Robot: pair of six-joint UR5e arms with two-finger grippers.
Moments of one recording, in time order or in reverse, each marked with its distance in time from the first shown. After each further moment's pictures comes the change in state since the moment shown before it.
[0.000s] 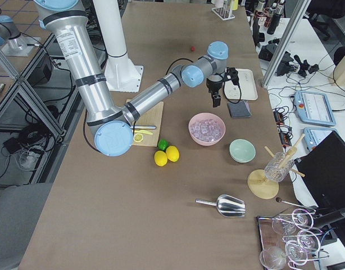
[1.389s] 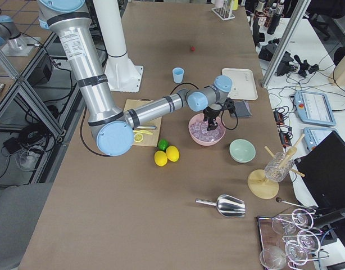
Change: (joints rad) left arm 0.026 -0.047 0.027 0.000 0.002 0.000; right arm -0.124 0.016 -0.265 0.155 0.007 -0.063
